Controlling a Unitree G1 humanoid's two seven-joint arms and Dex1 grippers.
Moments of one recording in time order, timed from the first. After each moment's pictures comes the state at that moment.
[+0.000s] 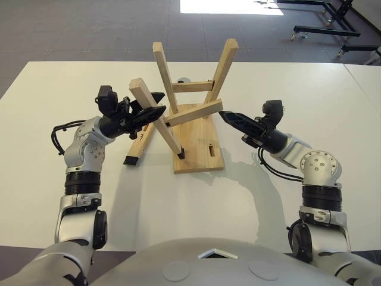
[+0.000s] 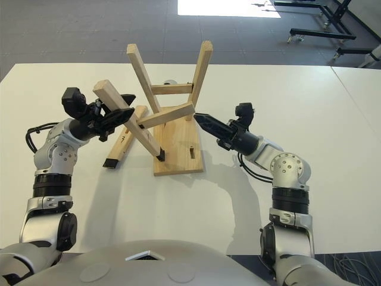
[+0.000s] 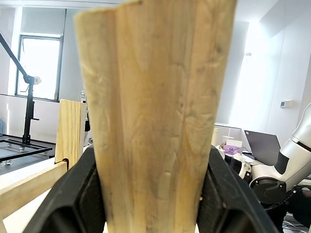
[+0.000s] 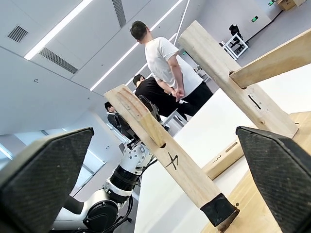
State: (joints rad) left arm -0.37 0.33 0.16 0.20 -0.72 0.30 -1.39; right arm -0.25 -0.34 -0.22 0.04 1.04 0.97 0.92
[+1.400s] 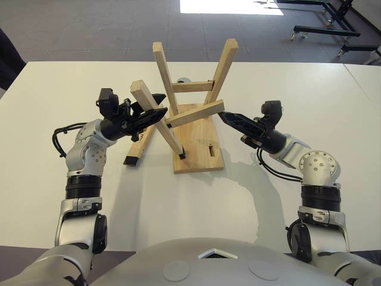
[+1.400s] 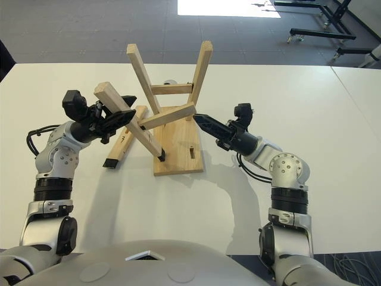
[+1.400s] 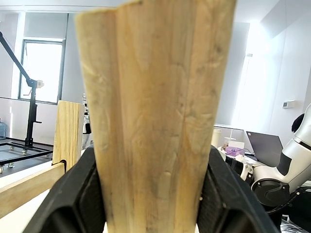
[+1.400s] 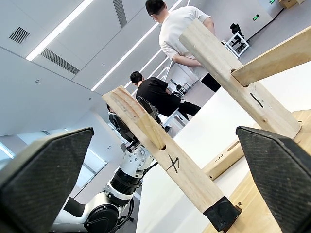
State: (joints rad) left arm -0.34 0.32 0.13 0.17 -0.73 0.27 -1.37; right arm -0.25 -0.34 -0.22 0.04 1.04 0.98 0.92
